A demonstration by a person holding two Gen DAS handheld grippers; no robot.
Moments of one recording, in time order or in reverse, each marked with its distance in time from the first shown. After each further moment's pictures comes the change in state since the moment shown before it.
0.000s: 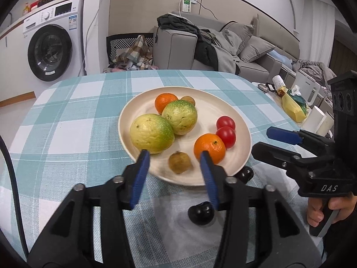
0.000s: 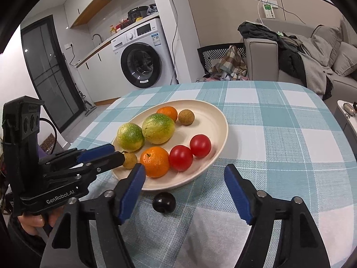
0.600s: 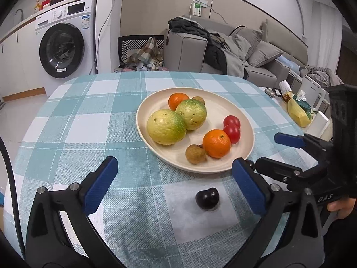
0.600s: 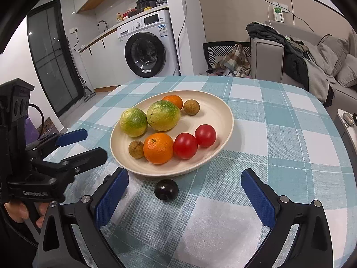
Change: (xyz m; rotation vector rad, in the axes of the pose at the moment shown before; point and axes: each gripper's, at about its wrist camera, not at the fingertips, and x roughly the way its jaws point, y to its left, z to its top) left arm -0.025 0.007 -0.010 -0.037 -0.015 0.044; right arm 0.001 0.012 -0.007 -0.074 0.049 -0.014
